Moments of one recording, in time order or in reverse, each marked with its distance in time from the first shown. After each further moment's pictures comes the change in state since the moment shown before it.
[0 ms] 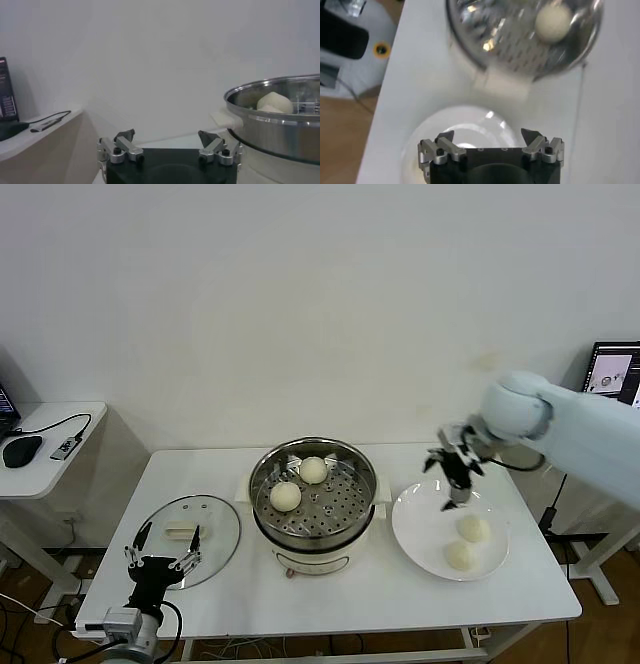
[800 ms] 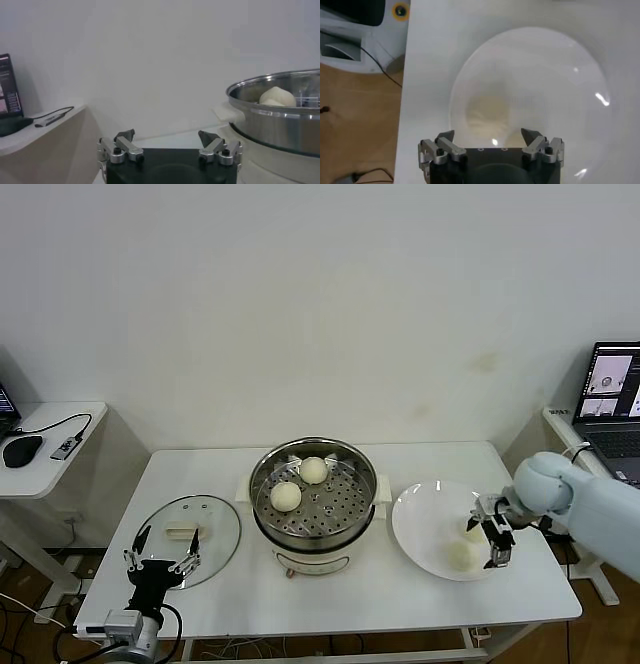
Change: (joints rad) left arm 0.006 -0.013 -0.006 0.006 0.012 0.005 0.000; right arm -0.452 -0.013 0.271 -0.114 -0.206 0.049 0.023
